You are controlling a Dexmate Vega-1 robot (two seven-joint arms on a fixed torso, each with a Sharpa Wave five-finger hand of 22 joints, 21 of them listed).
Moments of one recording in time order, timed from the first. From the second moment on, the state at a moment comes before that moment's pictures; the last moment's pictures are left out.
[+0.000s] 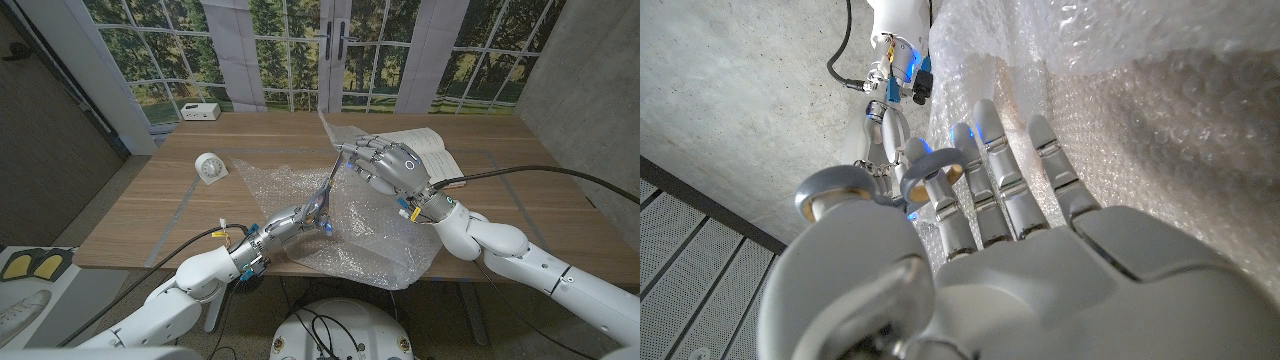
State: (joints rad) left arm 1.27 0.83 0.47 -1.77 -0.64 -0.46 -0.38; left_hand 0.69 -0.04 -0.30 0.01 0.24 0.64 -0.06 0.89 1.12 0.53 -0.09 0.97 0.71 0.65 -0.06 0.86 0.46 0.25 0.16 0.90 0.20; right arm -1.00 -0.88 -0.59 -1.87 -0.97 0.26 -0.77; right_hand 1.23 0.18 0.26 -0.12 0.18 0.27 -0.21 0.20 0.20 0.77 -0.20 0.65 0.50 0.56 -0.05 0.25 0.69 0.43 -0.04 0.24 0.19
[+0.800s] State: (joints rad) left arm 1.27 0.86 0.48 -1.79 -0.66 -0.43 -0.40; left_hand 0.91 0.14 -0.06 -0.08 0.24 0.69 -0.01 0.99 1.12 0.59 -0.01 1.04 0.79 0.75 -0.07 0.96 0.60 0.30 0.13 0.94 0.22; right arm -1.02 -0.91 -0.58 -1.92 -1.02 0.29 -0.80; right_hand 1.23 0.18 0.26 -0.12 0.18 0.28 -0.20 0.20 0.20 0.76 -0.20 0.65 0.51 0.57 -0.06 0.24 0.69 0.43 -0.04 0.24 0.19
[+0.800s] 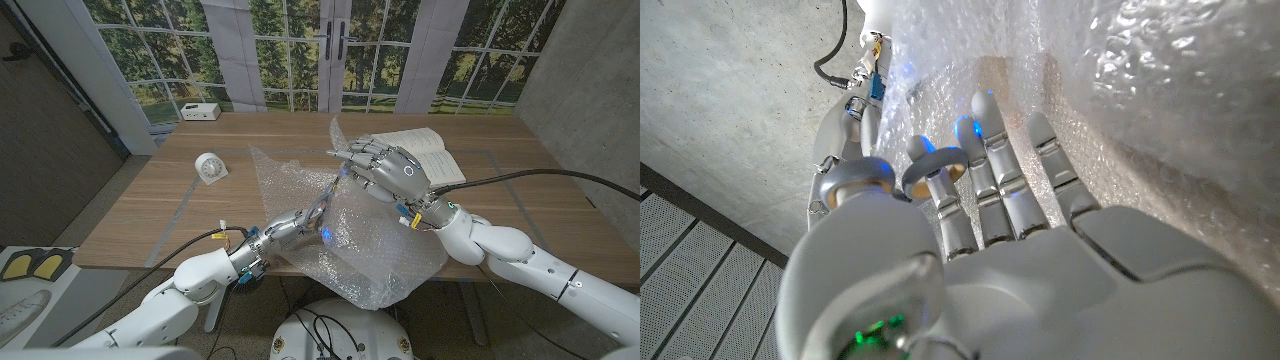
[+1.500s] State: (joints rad) left arm 1.27 0.82 0.49 -1.76 -0.75 -0.45 -0.46; left_hand 0.96 0.09 0.14 0.07 0.25 0.61 0.00 1.06 1.12 0.51 0.01 1.06 0.90 0.72 -0.07 0.94 0.72 0.26 0.12 1.03 0.25; right arm -1.03 -0.92 -0.57 -1.93 -1.04 0.29 -0.80; right_hand 1.23 0.18 0.26 -0.12 0.18 0.28 -0.20 0.20 0.20 0.76 -0.20 0.66 0.51 0.57 -0.06 0.24 0.70 0.43 -0.05 0.24 0.19
